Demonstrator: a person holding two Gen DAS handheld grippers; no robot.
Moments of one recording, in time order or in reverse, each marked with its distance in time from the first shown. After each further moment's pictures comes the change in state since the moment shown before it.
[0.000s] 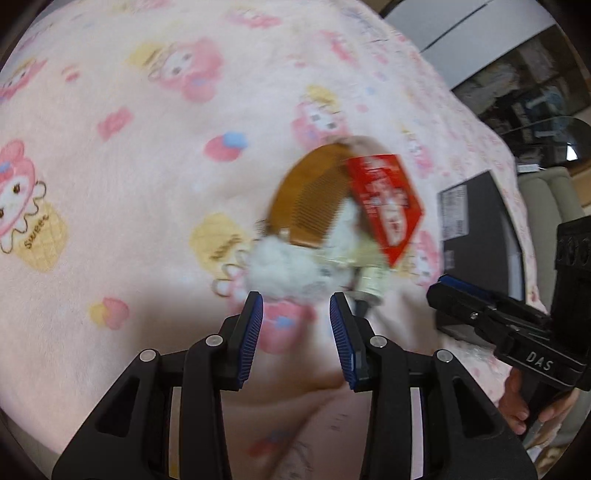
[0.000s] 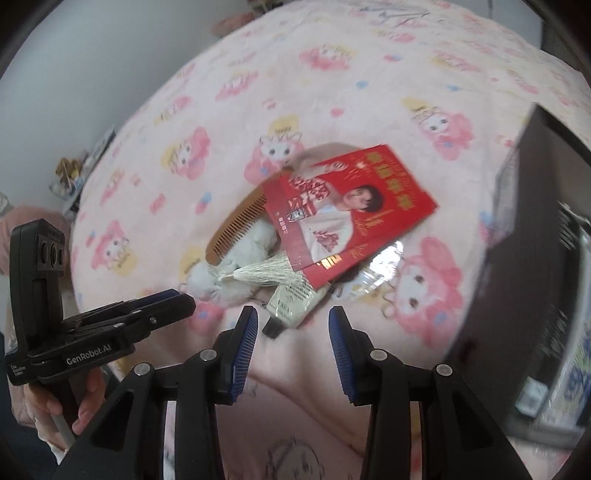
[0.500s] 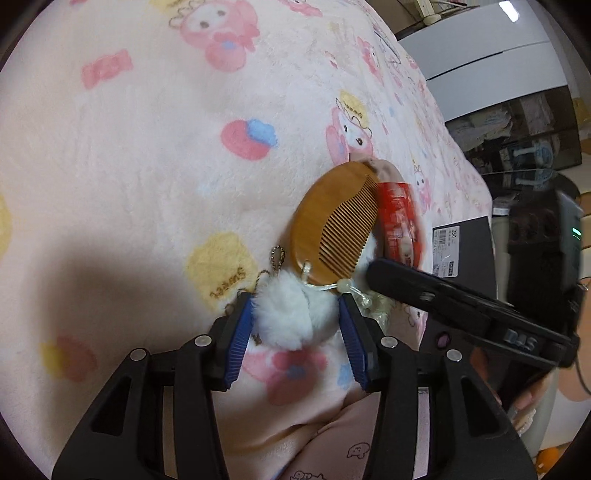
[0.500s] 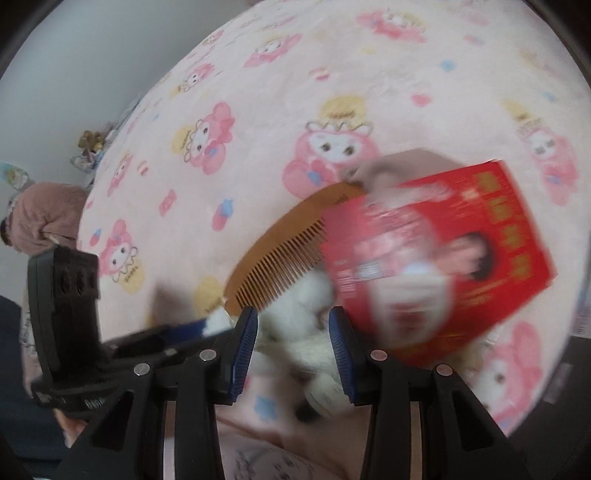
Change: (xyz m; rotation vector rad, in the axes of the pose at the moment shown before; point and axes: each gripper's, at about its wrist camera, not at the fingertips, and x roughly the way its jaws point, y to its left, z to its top) left arm 0.033 0.039 0.011 -0.159 -0.021 -0.223; right arm 0.073 0.019 0.055 -0.059 0.126 0.152
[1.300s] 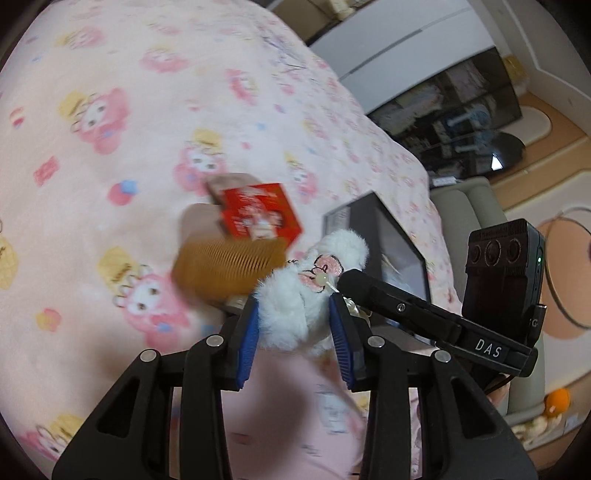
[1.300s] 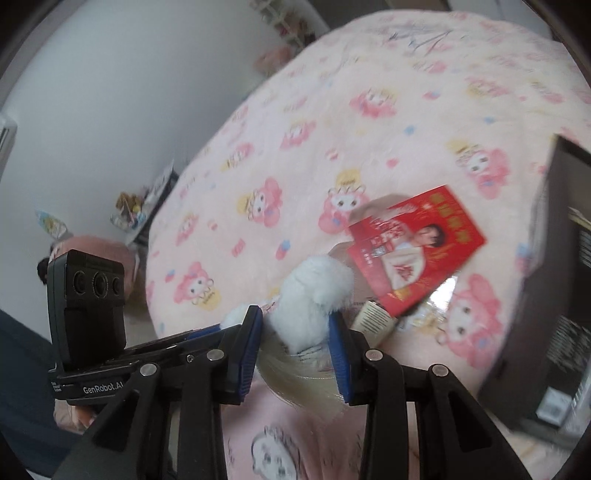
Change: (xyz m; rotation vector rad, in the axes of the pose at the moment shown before) left arm -0.079 -0.119 -0.037 0.232 -0.038 -0.144; right arm -0.135 0.011 -0.067 0.084 -0.318 0.116
